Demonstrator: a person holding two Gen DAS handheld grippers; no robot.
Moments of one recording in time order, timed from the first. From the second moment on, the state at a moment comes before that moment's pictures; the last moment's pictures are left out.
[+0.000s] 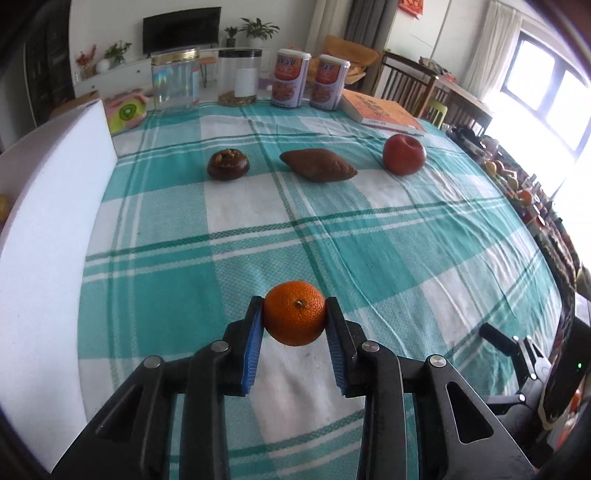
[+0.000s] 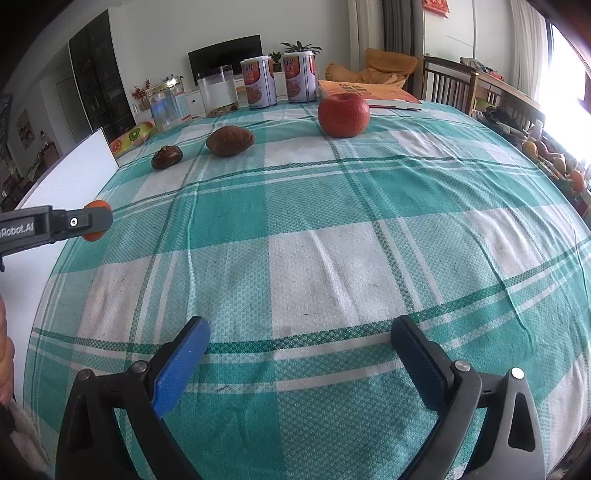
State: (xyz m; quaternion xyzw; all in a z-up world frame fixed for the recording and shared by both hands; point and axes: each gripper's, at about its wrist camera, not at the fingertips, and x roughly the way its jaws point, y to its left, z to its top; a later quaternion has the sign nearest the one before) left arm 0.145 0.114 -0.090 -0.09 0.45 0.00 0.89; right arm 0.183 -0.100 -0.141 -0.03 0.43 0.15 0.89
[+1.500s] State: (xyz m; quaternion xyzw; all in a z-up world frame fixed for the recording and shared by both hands) left arm 0.112 0.131 -0.140 -0.04 0.44 0.10 0.89; right arm 0.219 -0.092 -0.126 -0.02 0.47 0.19 0.86
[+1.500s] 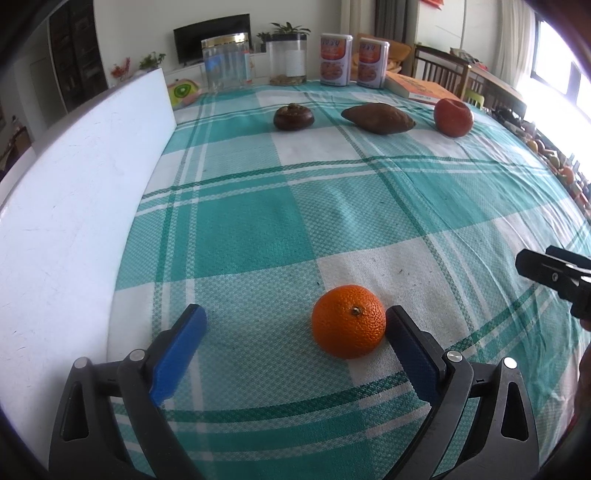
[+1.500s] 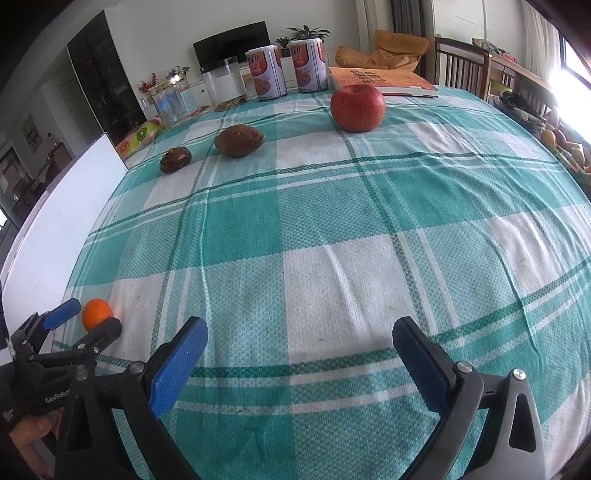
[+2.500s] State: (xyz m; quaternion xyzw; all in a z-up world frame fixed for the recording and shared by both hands) left arm 0.108 0.138 -0.130 -0.06 0.43 0.05 0.90; right arm 0.282 -0.083 -0.124 0.03 0.60 0.27 0.75
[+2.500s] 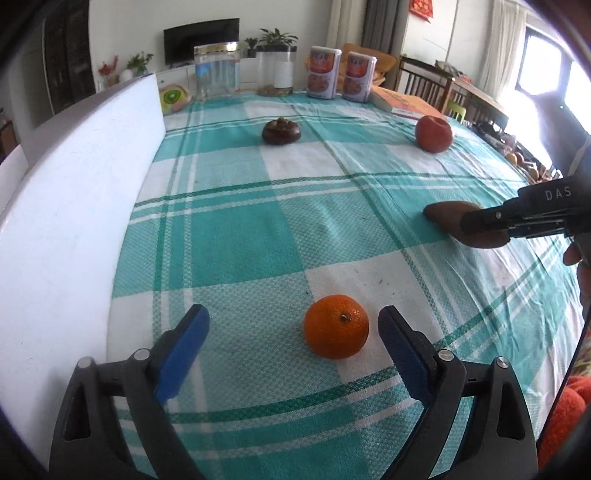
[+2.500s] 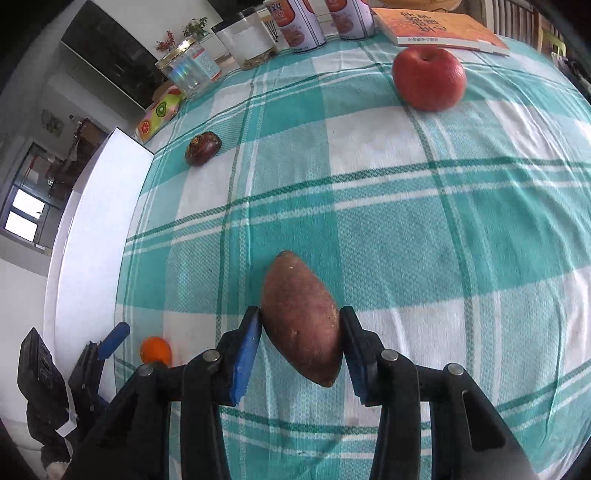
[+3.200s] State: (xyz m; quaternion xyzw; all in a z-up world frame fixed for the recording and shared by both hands) left arm 0.024 0.154 -0.065 -0.21 0.43 -0.07 0.88; right arm 0.236 -0.077 -0.105 0.16 0.63 0.32 0.69
